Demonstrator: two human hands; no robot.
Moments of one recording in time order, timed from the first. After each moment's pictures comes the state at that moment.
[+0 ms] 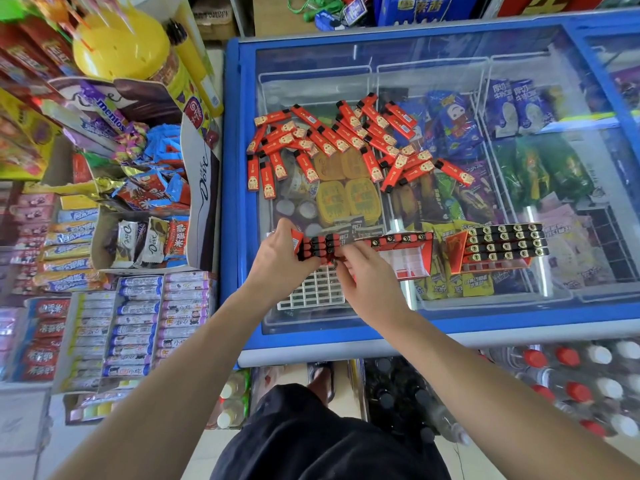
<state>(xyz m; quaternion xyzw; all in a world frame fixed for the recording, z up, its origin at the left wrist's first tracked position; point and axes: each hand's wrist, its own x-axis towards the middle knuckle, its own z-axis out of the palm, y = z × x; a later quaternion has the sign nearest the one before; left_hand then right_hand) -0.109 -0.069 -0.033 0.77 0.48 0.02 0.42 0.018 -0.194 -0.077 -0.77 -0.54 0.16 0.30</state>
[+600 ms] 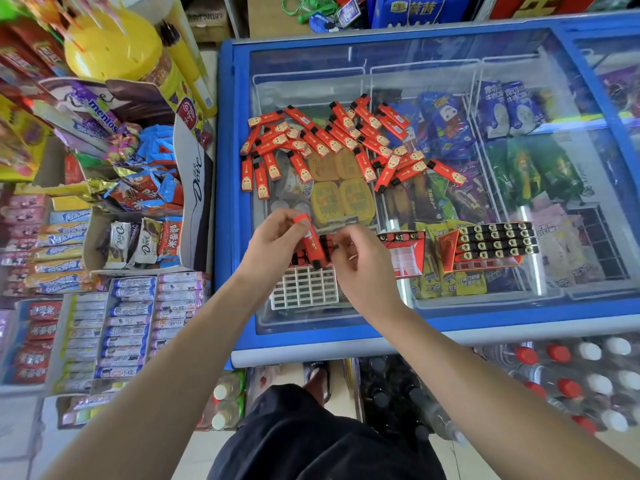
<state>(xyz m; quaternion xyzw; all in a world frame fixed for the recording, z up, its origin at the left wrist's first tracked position) -0.103 -0.069 -0.014 0.55 0.49 0.14 0.66 0.015 -0.185 -0.044 -0.76 -0.43 0.22 0.44</state>
